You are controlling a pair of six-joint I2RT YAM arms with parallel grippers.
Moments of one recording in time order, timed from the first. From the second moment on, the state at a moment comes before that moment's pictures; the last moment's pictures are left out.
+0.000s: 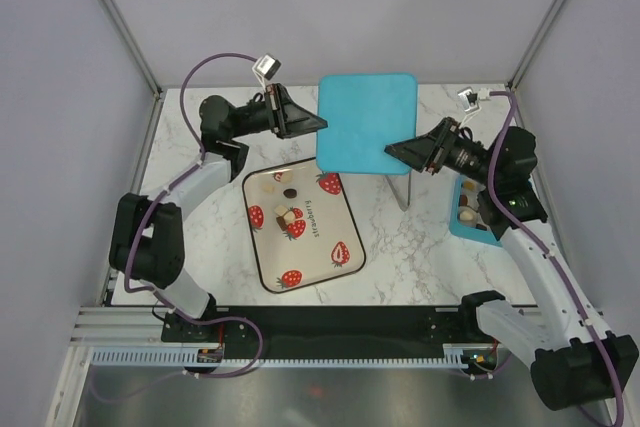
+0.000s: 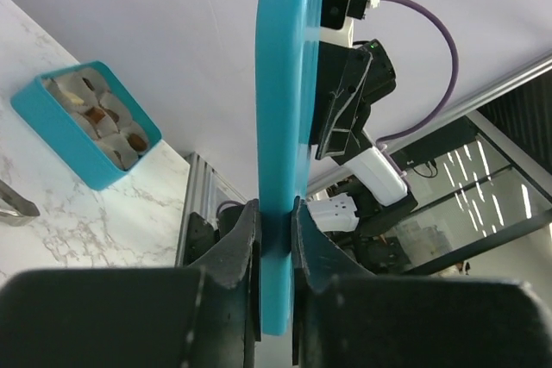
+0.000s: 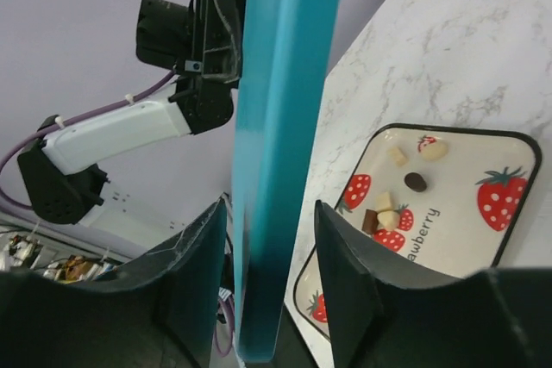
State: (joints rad) left arm -0.29 1.62 1.12 1.02 1.12 -1.45; right arm 0.20 0.97 0.90 0.16 -0.81 0.83
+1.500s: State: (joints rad) left arm -0.80 2.29 1.54 0.89 0.74 -1.36; right arm -0.28 1.06 1.28 -0.79 0.41 0.43
